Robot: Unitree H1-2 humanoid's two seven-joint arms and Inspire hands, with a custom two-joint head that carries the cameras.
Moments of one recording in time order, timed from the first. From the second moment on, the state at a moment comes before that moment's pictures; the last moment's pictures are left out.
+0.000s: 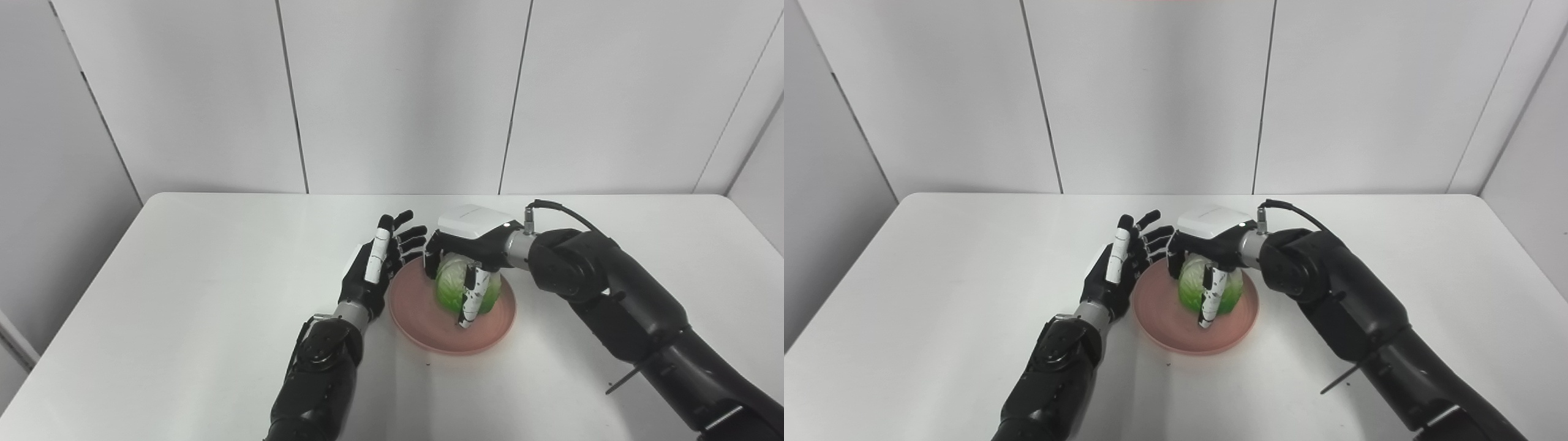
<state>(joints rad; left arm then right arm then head) -0.64 -0.09 0.06 0.78 -0.17 -0.15 -0.18 -0.88 -0.37 0.54 0.30 -0.71 -0.07 0.62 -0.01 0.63</state>
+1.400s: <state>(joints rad) -0.66 -0.04 0.02 0.83 -0.08 -0.24 -0.15 -0.63 -0.15 -0.07 0.34 -0.01 -0.01 0.29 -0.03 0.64</state>
